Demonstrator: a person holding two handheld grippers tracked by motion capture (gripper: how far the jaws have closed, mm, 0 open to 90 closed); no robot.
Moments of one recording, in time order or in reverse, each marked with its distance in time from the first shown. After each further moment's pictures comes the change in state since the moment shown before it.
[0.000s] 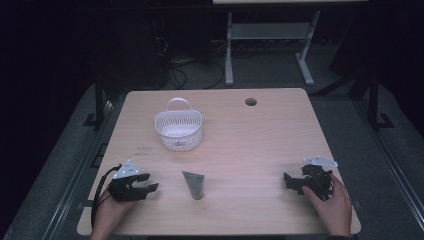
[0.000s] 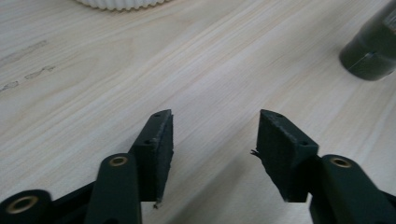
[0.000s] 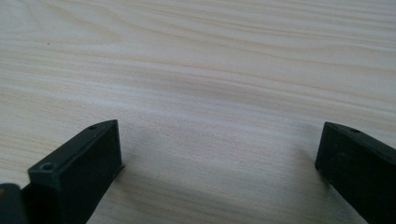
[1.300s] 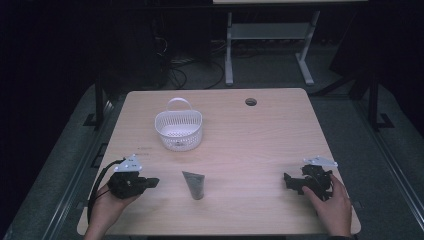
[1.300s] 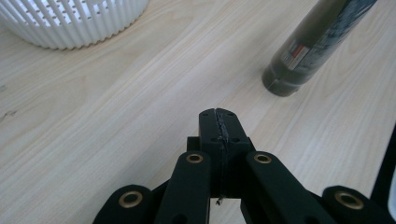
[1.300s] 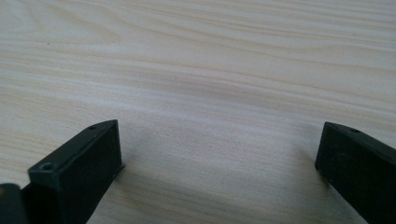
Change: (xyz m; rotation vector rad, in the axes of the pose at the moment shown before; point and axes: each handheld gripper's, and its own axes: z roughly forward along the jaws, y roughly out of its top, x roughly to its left) left arm -0.025 0.044 -0.026 0.072 -0.112 0.052; right arm 0.000 0.000 0.000 0.000 0.000 -0.002
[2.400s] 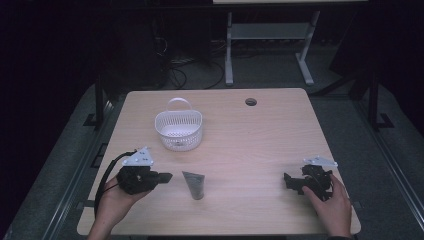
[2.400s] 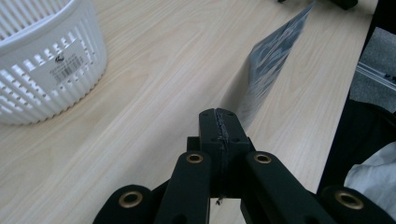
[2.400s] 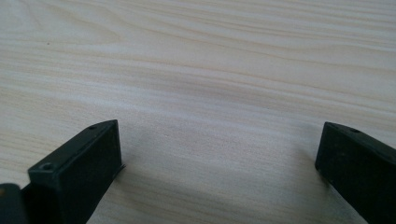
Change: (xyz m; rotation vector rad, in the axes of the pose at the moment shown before) left arm -0.036 0.051 -0.011 -0.036 -0.067 0.088; right arm 0.000 0.000 0.000 0.000 0.000 0.000
